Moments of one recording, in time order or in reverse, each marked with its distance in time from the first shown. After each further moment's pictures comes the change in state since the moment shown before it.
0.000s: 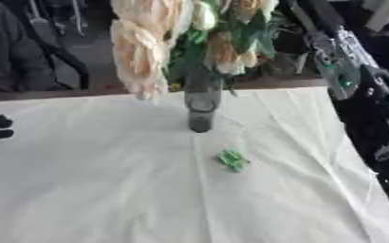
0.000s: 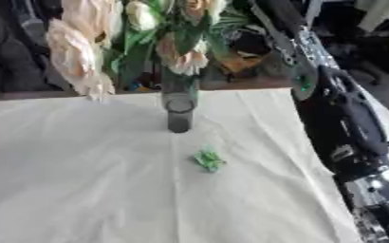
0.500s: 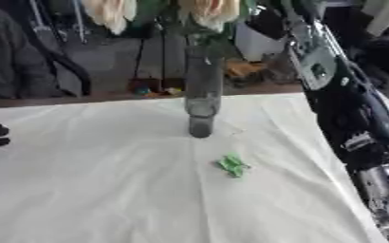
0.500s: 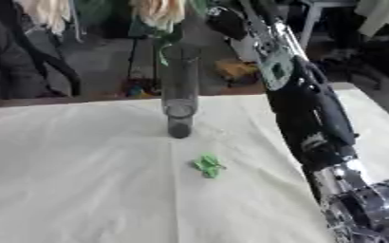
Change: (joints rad) left arm 0.000 0.000 -0.010 0.000 0.005 0.000 -0.008; right arm -0.091 0.107 -0.094 0.048 -0.139 0.109 0.035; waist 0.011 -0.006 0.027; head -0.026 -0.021
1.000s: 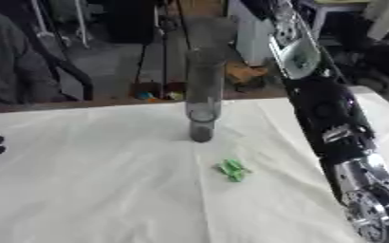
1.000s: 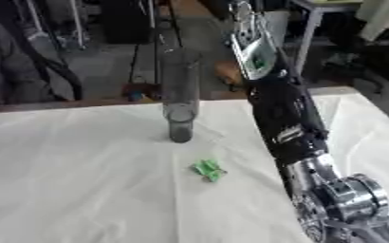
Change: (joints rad) left arm -0.003 0.000 -0.006 0.000 0.007 0.006 -0.008; right arm -0.036 0.082 -0.106 -0.051 -0.269 0.147 0.033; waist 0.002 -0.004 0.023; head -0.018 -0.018
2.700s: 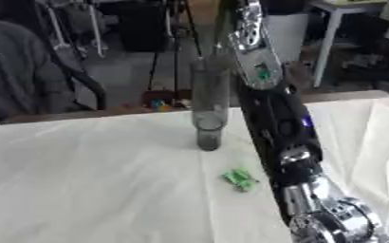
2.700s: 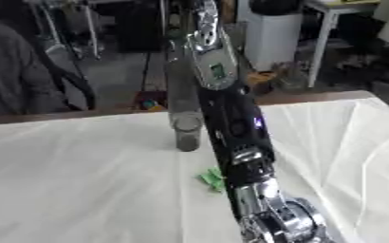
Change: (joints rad) left arm -0.028 -0.034 -0.025 -0.011 0.027 0.005 -0.030; right arm 0.029 0.153 -0.059 -0.167 -0.123 0.125 0.007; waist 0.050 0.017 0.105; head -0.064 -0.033
